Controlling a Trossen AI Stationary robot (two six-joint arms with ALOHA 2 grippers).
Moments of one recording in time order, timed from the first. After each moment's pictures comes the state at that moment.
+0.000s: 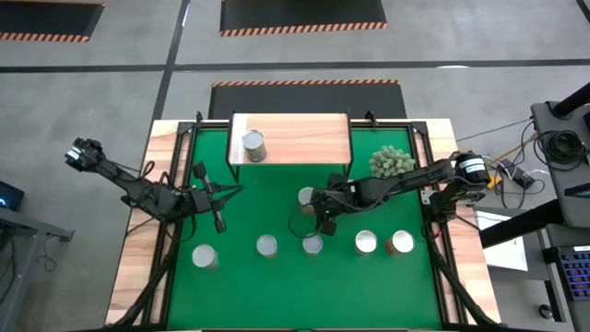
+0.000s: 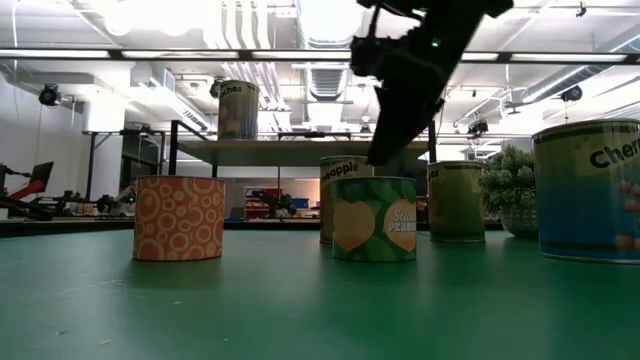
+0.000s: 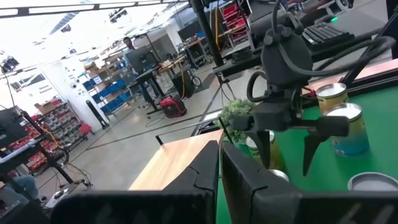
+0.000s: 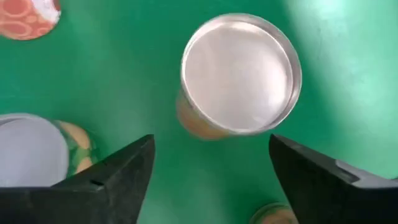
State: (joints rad) left arm -0.52 0.78 0.59 0.18 -0.89 0.41; right arm 0.11 1.68 1.19 -0.56 0.26 0.28
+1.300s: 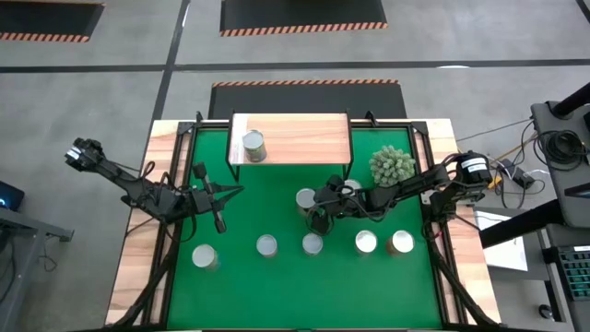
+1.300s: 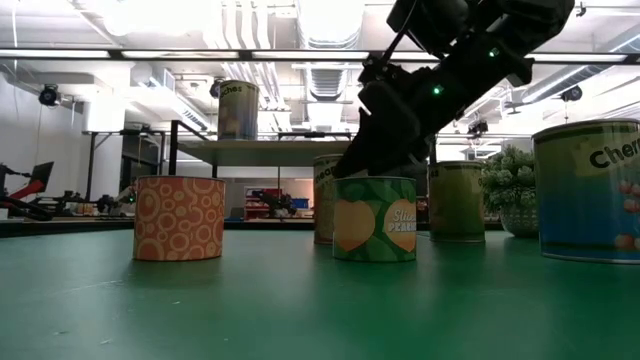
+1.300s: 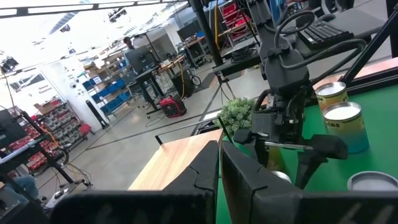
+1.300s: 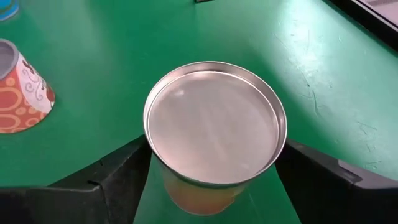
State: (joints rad) left arm -0.52 0.78 0.59 0.18 -0.89 0.41; right arm 0.11 1.67 0.85 0.18 0.39 0.27
